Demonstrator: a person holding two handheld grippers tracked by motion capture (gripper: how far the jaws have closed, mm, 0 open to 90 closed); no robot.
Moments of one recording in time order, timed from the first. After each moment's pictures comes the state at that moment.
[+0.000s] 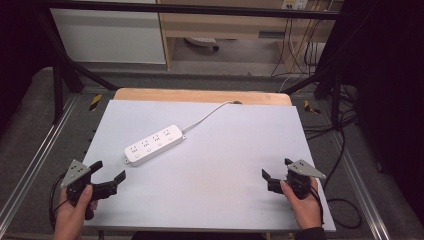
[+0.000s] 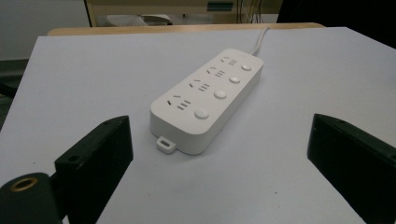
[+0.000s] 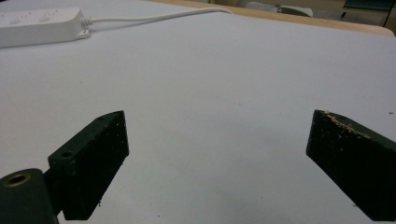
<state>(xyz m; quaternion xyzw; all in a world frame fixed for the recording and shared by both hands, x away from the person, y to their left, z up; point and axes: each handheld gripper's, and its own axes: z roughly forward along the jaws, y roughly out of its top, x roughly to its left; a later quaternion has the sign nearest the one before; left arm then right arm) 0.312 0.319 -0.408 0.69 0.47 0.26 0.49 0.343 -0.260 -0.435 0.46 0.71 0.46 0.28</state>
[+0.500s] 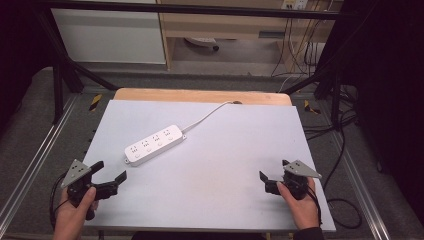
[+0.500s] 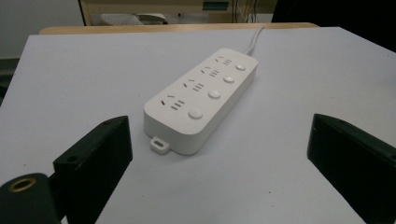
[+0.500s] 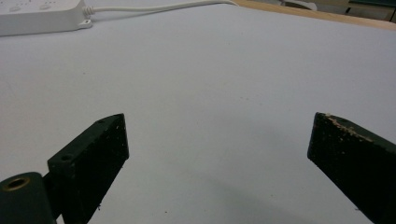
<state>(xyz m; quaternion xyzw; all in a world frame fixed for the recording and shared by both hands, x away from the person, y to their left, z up) 0.312 0.317 -0.407 0.69 0.47 0.25 0.49 0.343 -0.253 -0.437 0.45 0.72 0.45 0.28</state>
